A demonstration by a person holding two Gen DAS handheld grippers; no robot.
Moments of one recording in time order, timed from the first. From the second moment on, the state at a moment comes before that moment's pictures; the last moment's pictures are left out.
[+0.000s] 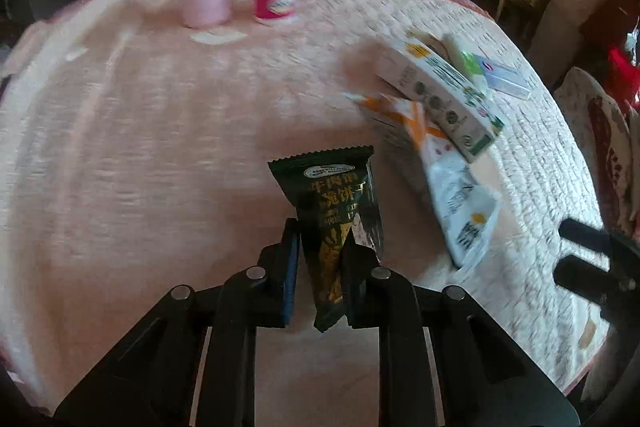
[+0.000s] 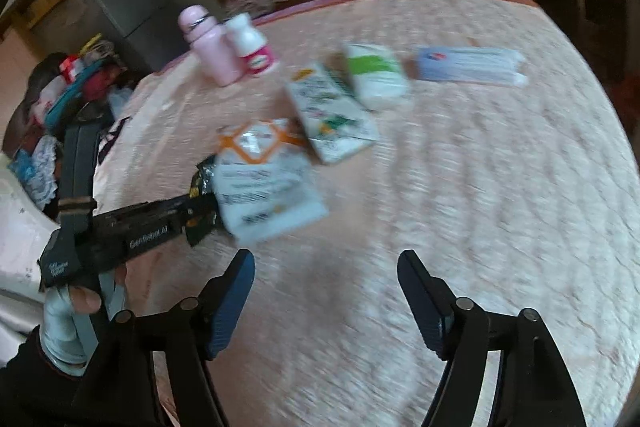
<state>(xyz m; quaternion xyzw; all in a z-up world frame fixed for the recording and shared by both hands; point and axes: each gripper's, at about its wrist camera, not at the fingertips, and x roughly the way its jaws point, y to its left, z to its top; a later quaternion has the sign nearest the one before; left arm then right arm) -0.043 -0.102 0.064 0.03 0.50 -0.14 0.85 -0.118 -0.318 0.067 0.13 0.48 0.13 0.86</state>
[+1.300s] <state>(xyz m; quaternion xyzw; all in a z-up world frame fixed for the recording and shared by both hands) -0.091 -0.139 0.083 0.03 0.47 -0.17 0.86 -0.117 -0.295 0.058 0.05 0.48 0.10 0.87</state>
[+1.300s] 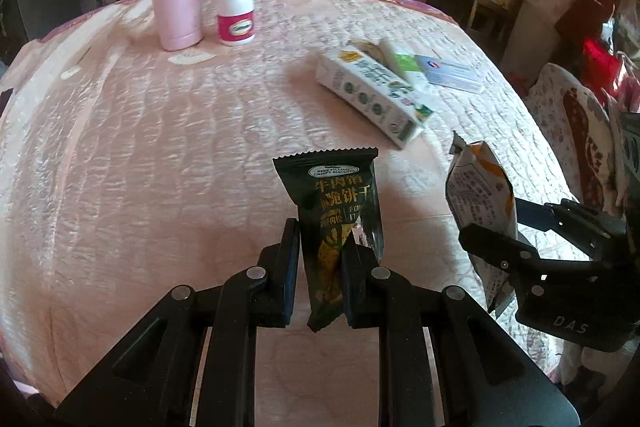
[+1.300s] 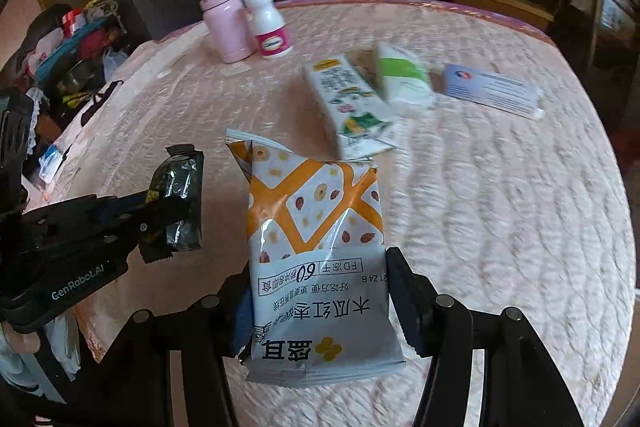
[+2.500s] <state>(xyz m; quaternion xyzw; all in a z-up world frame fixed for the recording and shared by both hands) -0.122 -0.217 0.098 0.08 0.43 -0.20 0.87 -0.171 -0.382 0.071 0.10 0.47 0.03 0.88</state>
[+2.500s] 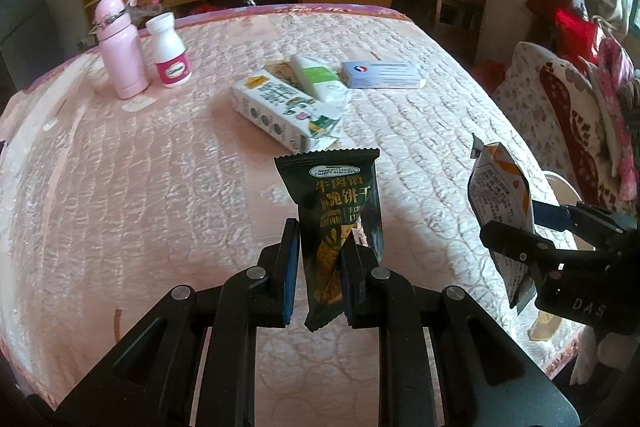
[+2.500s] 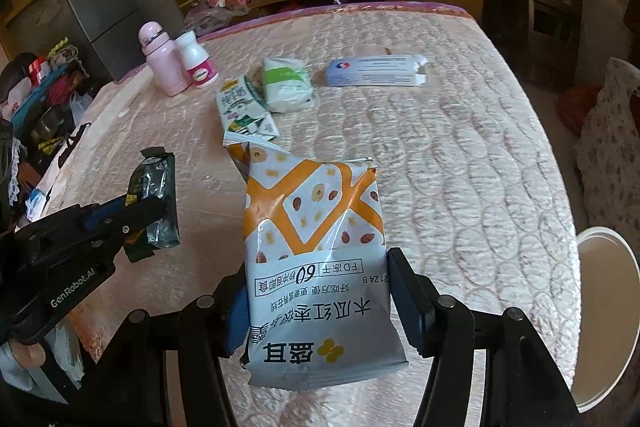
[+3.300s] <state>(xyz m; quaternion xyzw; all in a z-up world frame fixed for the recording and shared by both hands) -0.163 -0.365 0.098 0.13 0.42 -0.32 0.84 -0.247 -0.517 0.079 0.15 0.46 -0.09 0.87</state>
